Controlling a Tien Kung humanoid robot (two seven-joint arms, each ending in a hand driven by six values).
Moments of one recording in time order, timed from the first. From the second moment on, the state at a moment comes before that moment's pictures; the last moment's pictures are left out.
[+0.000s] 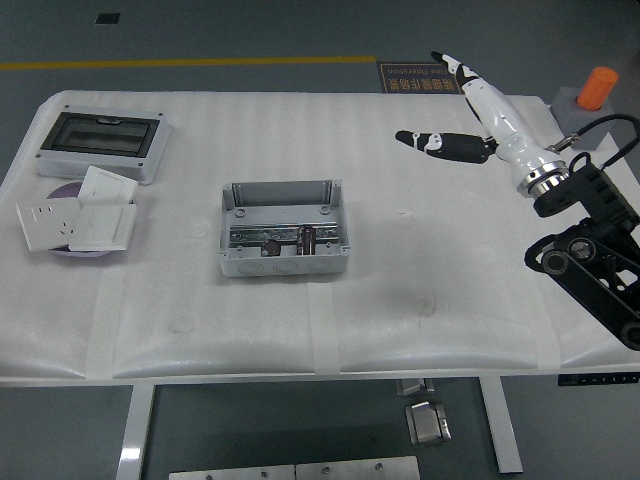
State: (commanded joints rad) left arm -0.05 0.24 -0.67 -0.18 0.81 -0.16 0.40; right arm 0.48 -0.53 1.03 1.43 -1.60 -0.27 -0.07
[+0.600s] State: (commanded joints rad) left arm -0.04 0.23 -0.67 -0.18 0.81 -0.16 0.41; right arm 0.36 -0.55 1.34 1.39 -1.57 -0.27 -0.04
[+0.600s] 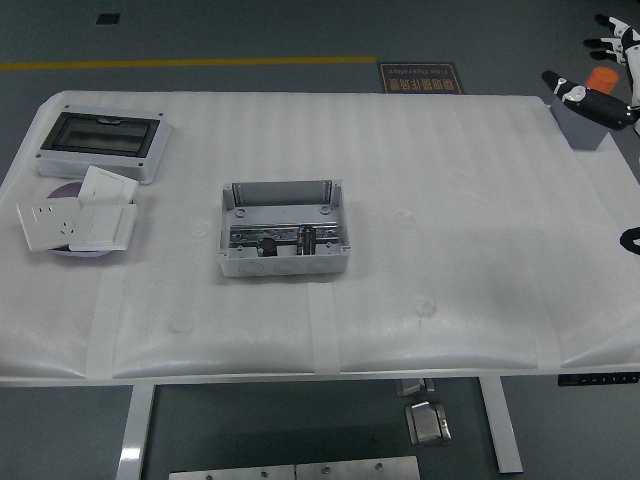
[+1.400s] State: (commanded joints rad) left arm -0.04 0.23 -0.68 -0.18 0.81 -0.16 0.42; right arm 0.42 -0.51 1.33 1.33 -1.59 -0.25 -0.10
